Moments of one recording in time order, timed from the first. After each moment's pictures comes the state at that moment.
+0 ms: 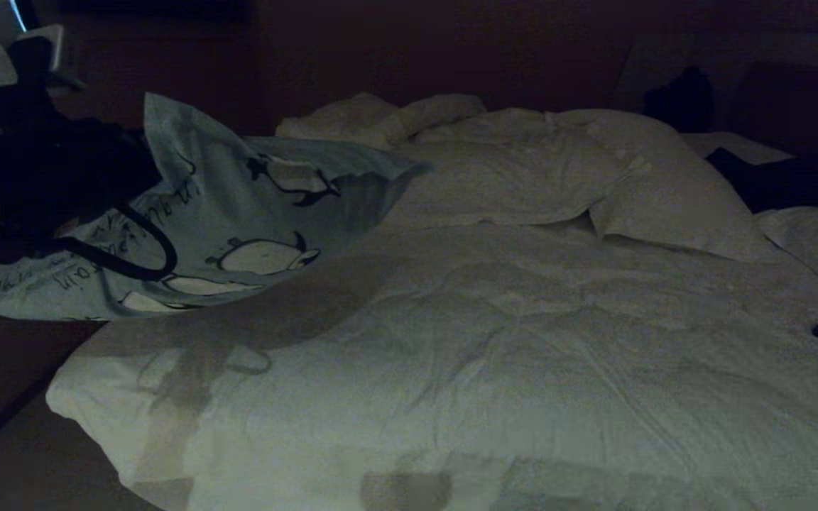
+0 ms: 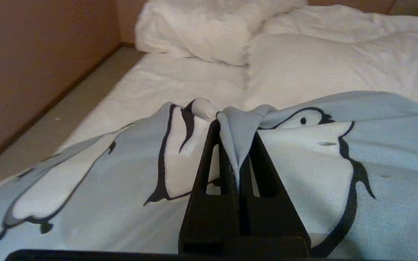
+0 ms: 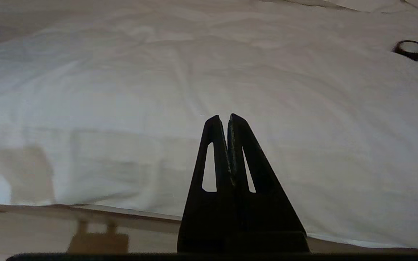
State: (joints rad) left arm -0.12 1.53 -1.08 -0.55 0.08 -0.11; right arm 0.00 0.00 0.00 0.00 0.00 -0.01
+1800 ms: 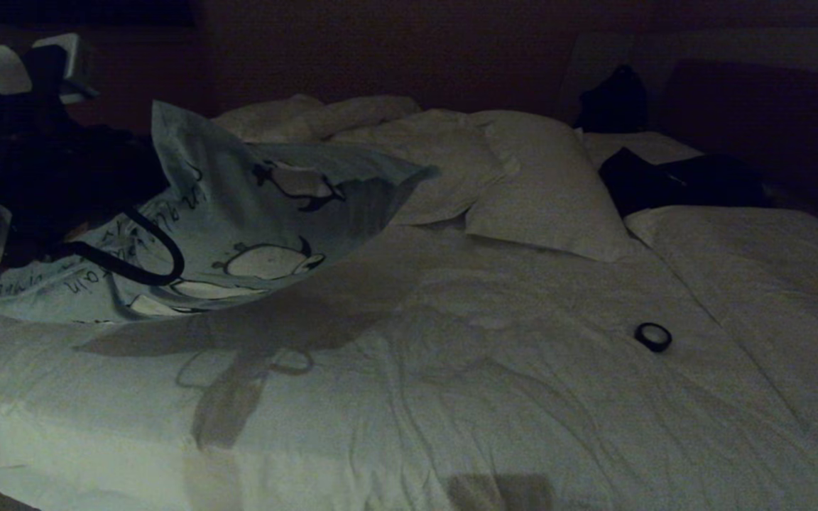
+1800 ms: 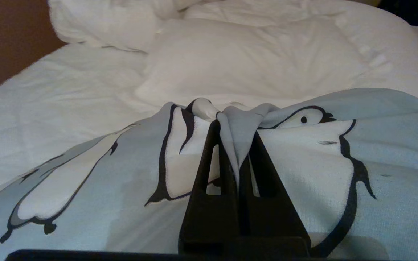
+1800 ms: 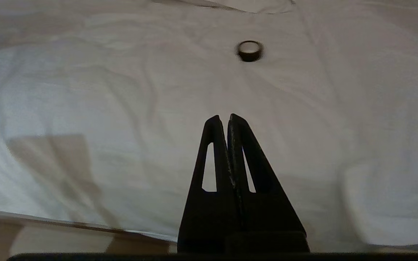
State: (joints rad) left arm -0.13 1.54 -1.07 -0.55 0.08 -0.09; right arm 0.00 0.00 0.00 0.00 0.00 -0.01
